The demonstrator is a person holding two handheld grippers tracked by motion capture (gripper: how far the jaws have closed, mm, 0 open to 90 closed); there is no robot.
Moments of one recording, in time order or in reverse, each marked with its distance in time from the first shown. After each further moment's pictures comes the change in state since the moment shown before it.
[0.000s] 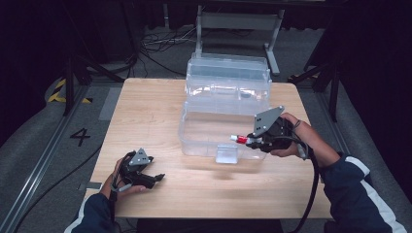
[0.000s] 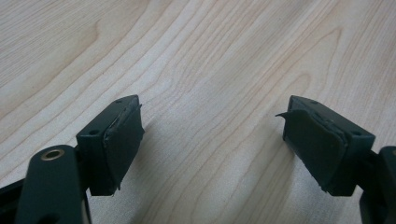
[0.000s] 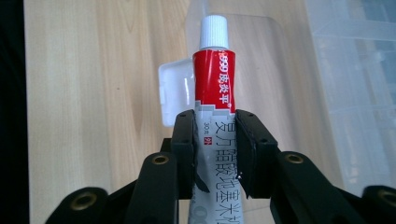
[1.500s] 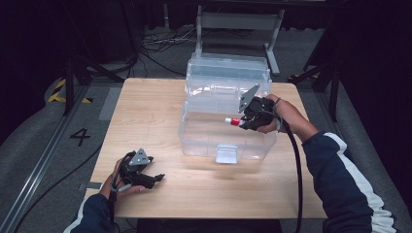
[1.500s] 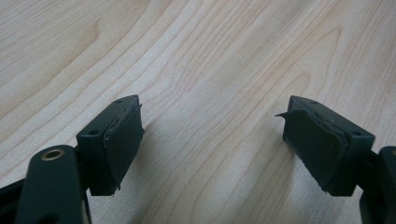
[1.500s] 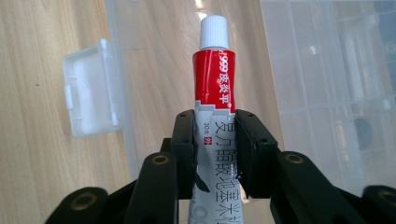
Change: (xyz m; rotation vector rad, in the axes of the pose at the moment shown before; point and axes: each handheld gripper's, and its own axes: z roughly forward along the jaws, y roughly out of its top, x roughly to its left) left arm 0.000 0.000 0.000 0.000 -0.001 0.000; right arm -0.068 0.011 0.051 0.146 0.013 0.052
